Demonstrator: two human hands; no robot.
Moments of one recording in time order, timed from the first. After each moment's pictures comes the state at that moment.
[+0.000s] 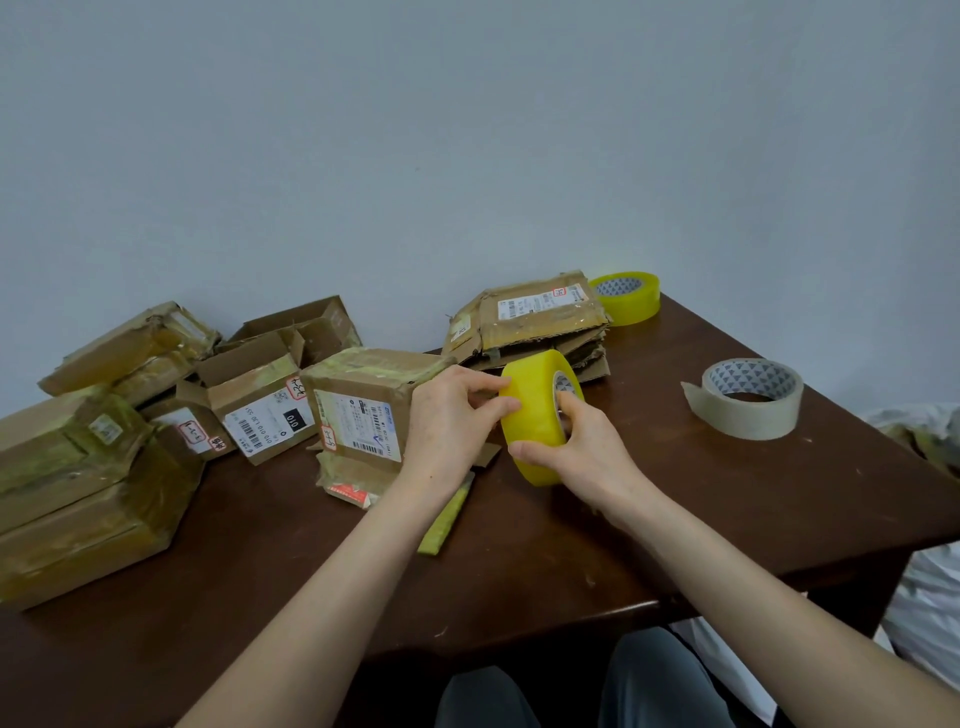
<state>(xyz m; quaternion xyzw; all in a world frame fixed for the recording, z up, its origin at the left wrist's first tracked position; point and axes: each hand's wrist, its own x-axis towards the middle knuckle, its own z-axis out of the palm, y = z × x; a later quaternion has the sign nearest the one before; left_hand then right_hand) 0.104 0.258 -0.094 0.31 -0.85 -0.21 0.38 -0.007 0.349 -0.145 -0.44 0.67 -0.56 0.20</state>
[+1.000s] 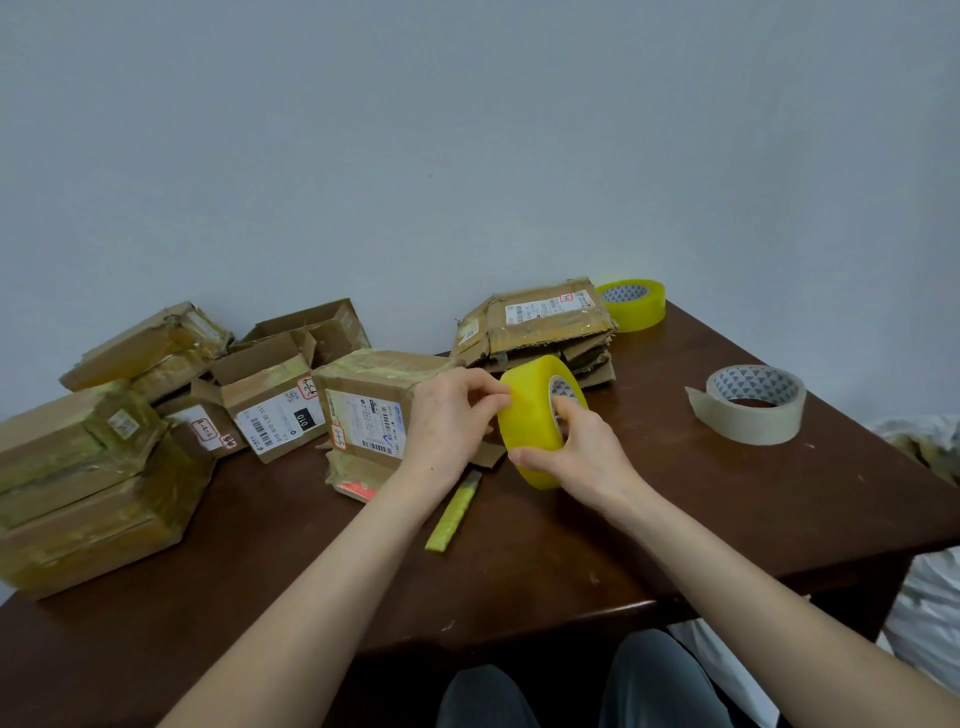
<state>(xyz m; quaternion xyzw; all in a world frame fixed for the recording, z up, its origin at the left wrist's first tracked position) 0.111 0.255 -0.089 0.30 -0.86 -0.20 0.36 0.001 0.349 -0.139 -0.46 0.69 -0.52 0.18</state>
